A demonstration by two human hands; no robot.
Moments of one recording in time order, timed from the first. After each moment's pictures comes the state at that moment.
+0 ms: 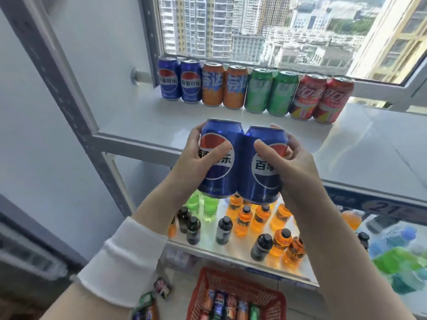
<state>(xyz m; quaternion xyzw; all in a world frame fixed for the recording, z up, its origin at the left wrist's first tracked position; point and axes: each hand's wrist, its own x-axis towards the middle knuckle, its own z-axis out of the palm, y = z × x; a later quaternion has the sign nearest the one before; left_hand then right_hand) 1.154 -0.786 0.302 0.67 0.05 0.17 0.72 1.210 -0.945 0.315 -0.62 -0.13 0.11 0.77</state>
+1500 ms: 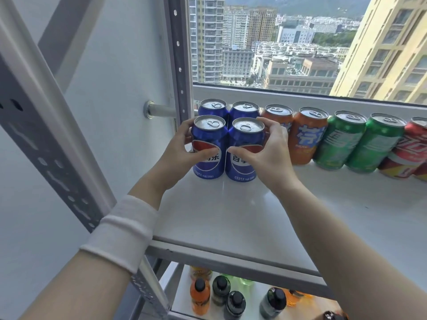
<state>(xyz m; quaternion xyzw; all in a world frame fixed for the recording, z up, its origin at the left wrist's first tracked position) 1.318 -0.523 0.306 0.78 0.03 0.19 0.59 1.372 -0.696 0.316 -0.79 -0.23 -0.12 0.55</state>
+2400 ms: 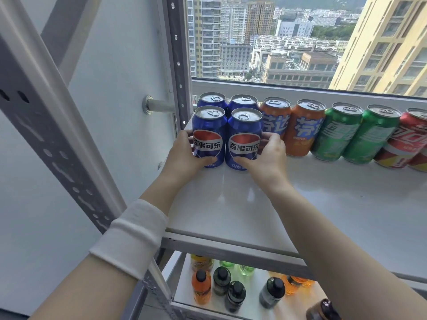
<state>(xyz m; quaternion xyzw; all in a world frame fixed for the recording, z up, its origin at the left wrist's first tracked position) 1.310 -0.540 0.299 0.83 0.13 0.19 0.50 1.367 -0.693 0.294 -0.84 -0.13 -0.12 0.51</state>
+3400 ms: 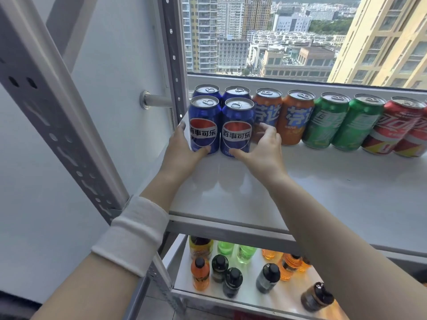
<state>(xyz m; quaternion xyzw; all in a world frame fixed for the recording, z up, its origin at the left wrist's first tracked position) 1.292 -0.554 0.296 0.84 0.17 0.21 0.47 1.349 -0.707 0.297 -0.86 -0.13 -0.10 0.48</state>
